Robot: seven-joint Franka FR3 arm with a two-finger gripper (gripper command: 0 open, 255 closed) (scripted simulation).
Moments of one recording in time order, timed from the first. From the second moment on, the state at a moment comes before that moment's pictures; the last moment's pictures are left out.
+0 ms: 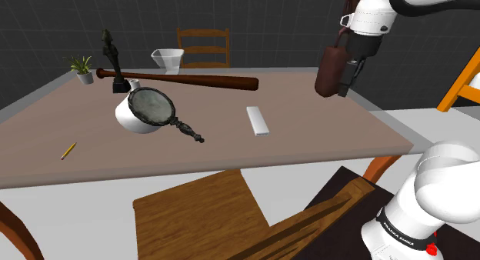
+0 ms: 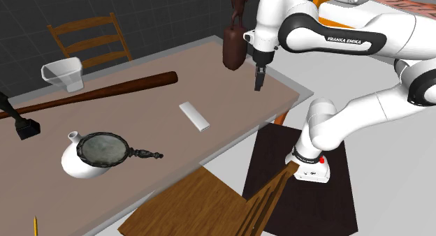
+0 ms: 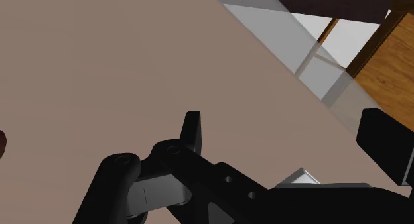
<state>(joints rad) 0.02 -0.83 -0.04 -2.35 -0.08 1.54 -0.16</state>
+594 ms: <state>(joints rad) 0.00 -0.63 0.04 -2.34 -0.02 1.72 0.04</state>
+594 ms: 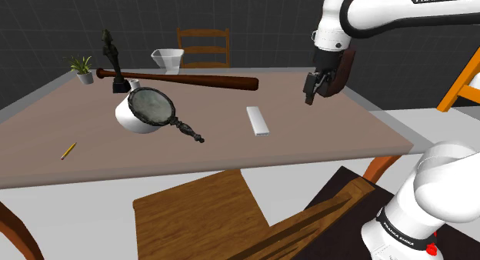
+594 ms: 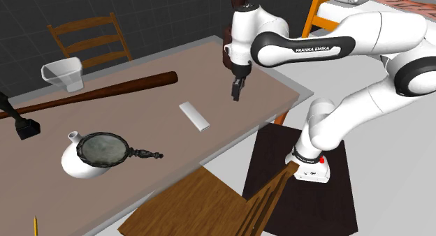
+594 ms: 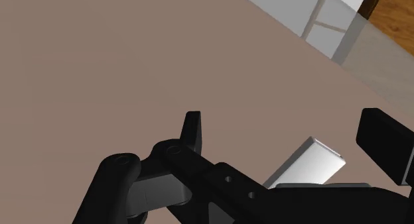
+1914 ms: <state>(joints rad) -0.05 0.08 0.14 -1.97 -0.04 2.04 0.53</state>
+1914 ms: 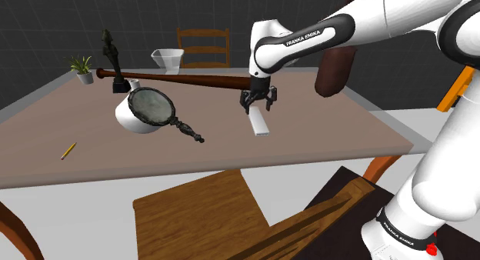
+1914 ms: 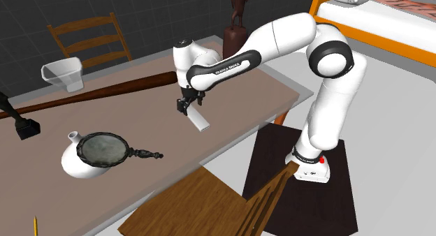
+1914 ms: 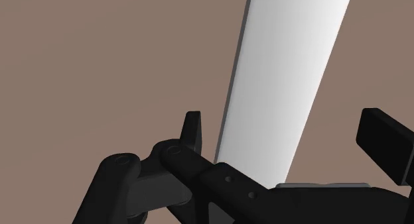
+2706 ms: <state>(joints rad) -0.05 0.12 0.14 -2.01 -0.04 2.13 0.54</state>
